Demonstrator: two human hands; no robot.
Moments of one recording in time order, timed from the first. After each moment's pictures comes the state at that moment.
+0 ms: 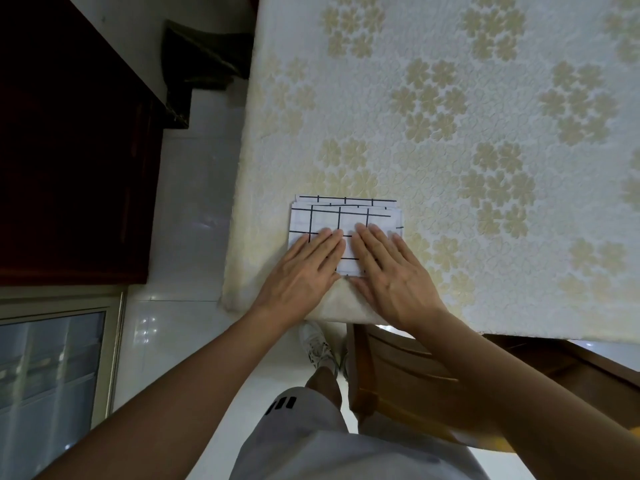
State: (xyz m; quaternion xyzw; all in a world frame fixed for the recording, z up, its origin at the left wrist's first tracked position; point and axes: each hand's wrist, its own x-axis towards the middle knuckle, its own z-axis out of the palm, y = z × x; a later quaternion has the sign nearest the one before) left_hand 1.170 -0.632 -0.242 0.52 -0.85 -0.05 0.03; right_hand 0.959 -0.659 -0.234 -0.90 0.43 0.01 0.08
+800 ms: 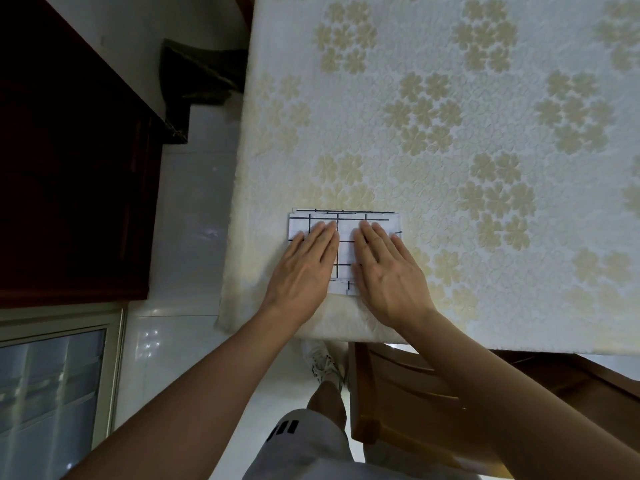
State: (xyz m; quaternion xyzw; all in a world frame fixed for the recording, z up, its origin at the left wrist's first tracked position) left_hand 1.160 -0.661 -0.235 0.59 -0.81 -0.07 0.02; right_hand 0.980 -0.681 -0.238 -0.85 0.51 -0.01 0.11
